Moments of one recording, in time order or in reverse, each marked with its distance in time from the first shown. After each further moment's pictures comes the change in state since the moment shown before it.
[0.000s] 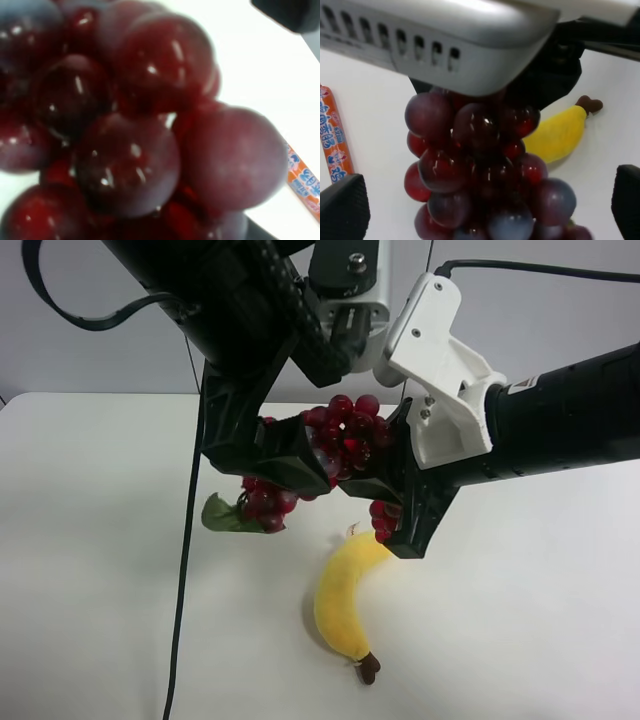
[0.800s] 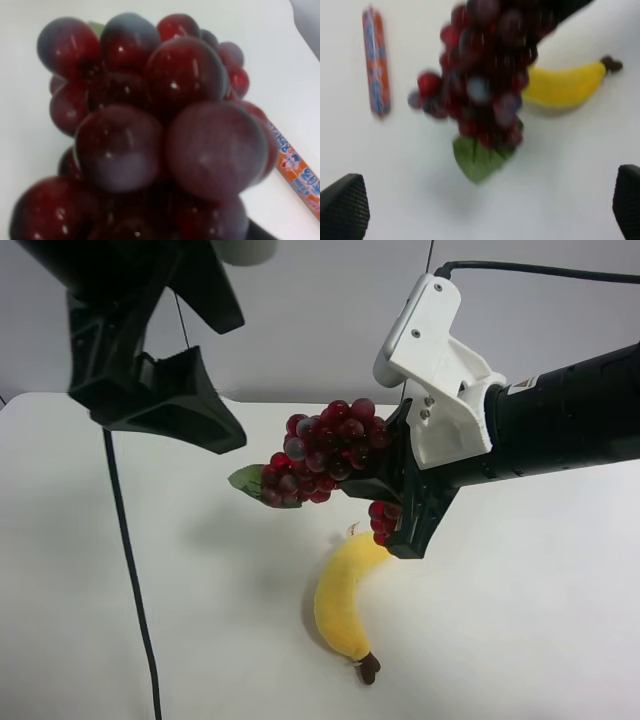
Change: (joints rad) left arm 0.000 -0.186 0.000 0.201 0.174 -0.308; right arm 0.000 0.000 0.000 0.000 0.001 0.003
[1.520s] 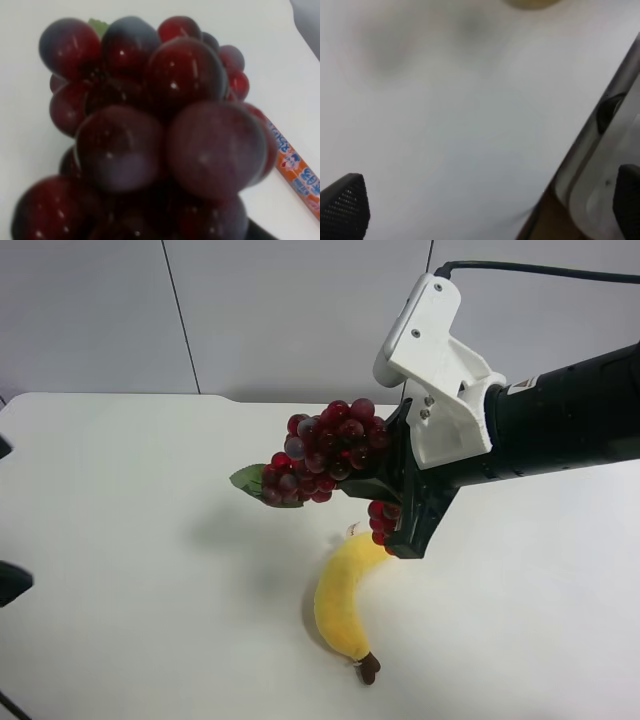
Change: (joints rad) left arm -0.001 -0.514 0.473 0.063 0.069 -0.453; right arm 0.000 0.000 0.000 0.000 0.000 0.000
